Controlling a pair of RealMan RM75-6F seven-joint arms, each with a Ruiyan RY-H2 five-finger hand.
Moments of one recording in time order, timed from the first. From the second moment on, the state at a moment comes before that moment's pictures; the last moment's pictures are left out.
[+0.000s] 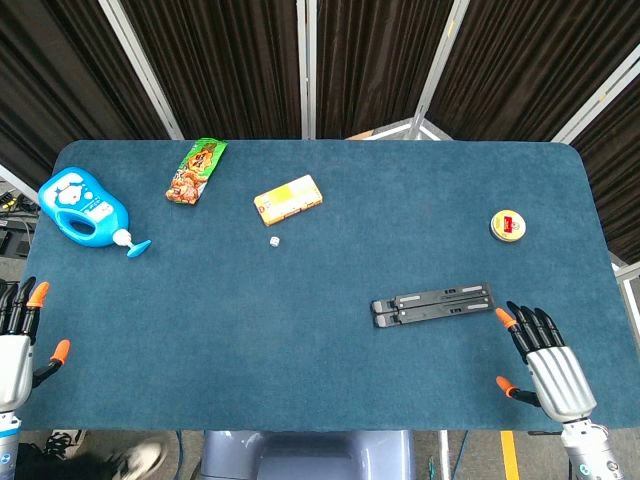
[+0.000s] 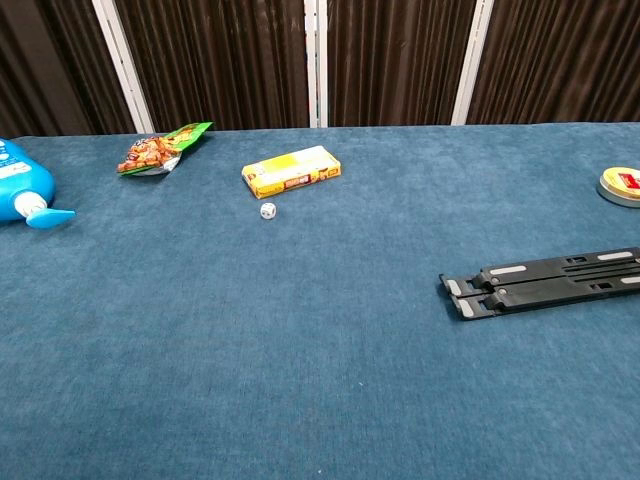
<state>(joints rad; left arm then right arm) -0.01 -1.28 -0.06 -1.57 1.56 1.66 0.25 0.09 -1.21 -0.04 -1.53 -1.69 1.52 0.03</state>
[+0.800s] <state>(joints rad) -0.17 -1.29 -0.19 -1.59 1.44 1.45 0.32 0.09 -1.20 -0.02 -1.54 -1.67 1.51 0.05</state>
